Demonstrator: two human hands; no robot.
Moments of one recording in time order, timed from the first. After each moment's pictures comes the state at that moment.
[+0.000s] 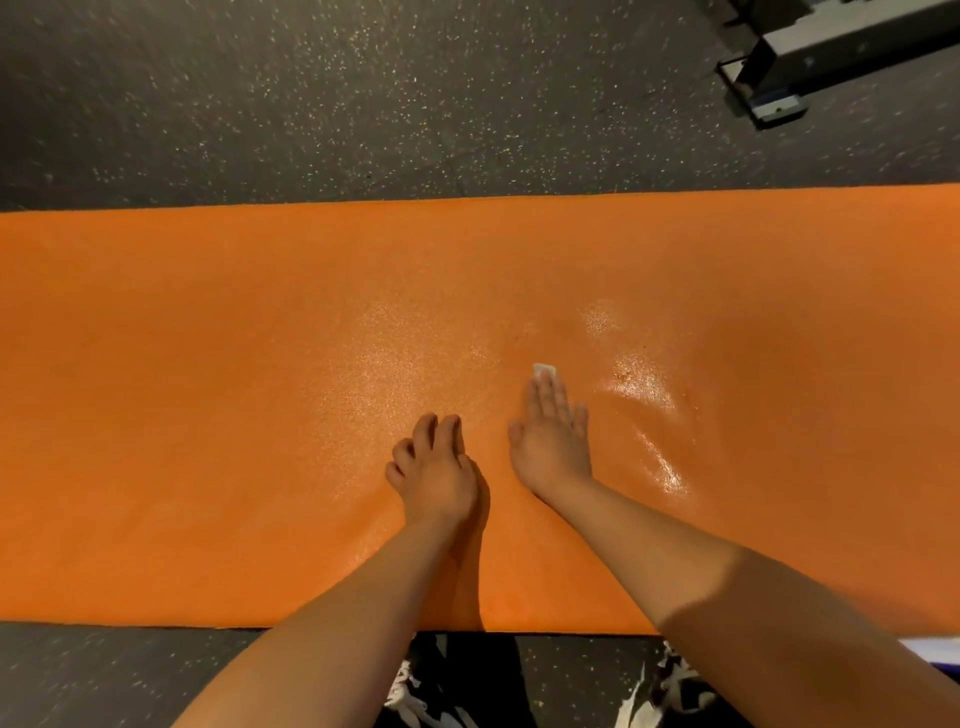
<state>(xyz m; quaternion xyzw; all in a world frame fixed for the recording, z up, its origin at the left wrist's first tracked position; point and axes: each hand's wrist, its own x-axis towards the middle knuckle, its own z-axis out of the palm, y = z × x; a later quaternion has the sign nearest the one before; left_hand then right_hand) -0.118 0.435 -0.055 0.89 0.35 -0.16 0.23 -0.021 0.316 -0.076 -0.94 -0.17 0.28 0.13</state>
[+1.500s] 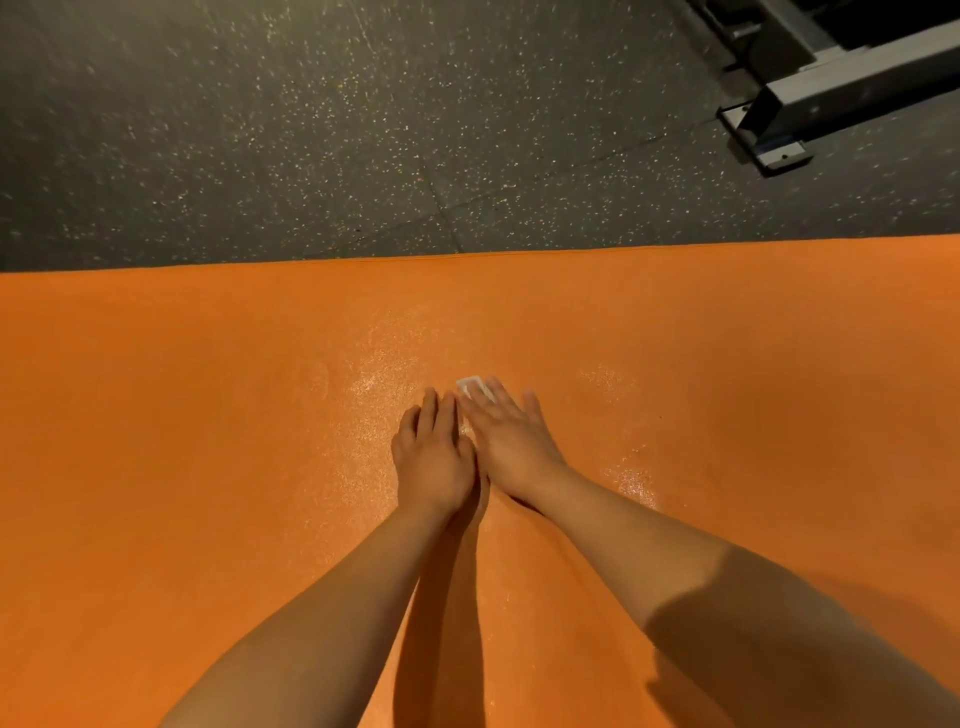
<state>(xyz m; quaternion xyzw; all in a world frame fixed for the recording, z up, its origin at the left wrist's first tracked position) -0.011 0.496 -0.079 0.92 0.27 -0.10 0.26 0.067 0.382 -0.098 -0.90 -0.34 0.22 0.17</state>
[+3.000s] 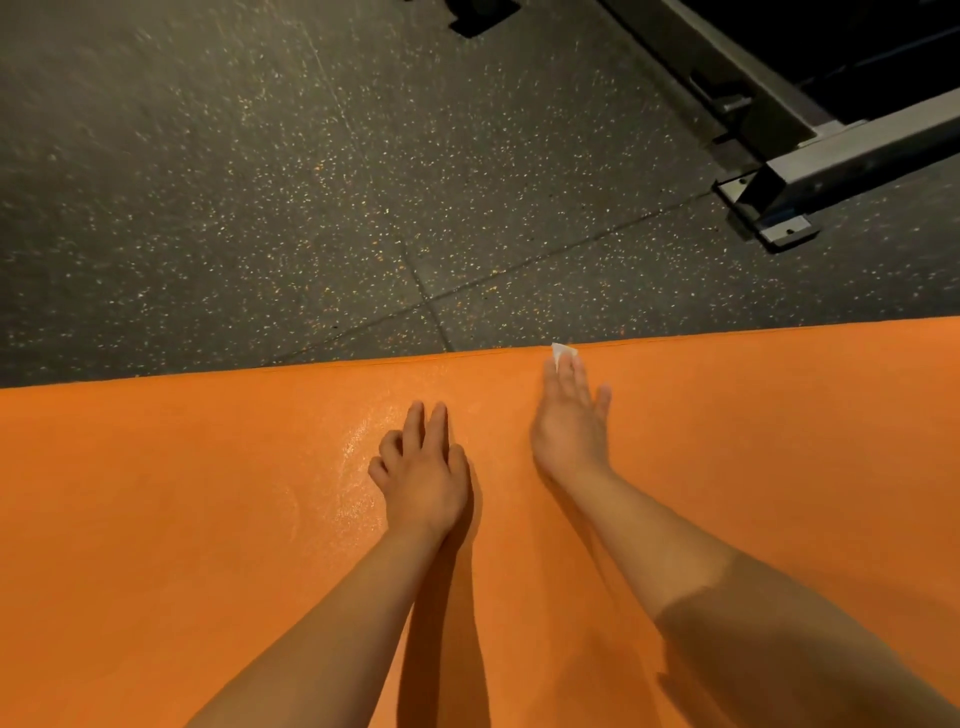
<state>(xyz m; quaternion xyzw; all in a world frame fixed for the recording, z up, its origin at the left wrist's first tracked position) 0.123 0.543 -0.088 0.93 0.30 -0.10 0.19 0.235 0.397 -0.103 -0.97 -0.09 0.13 0.17</state>
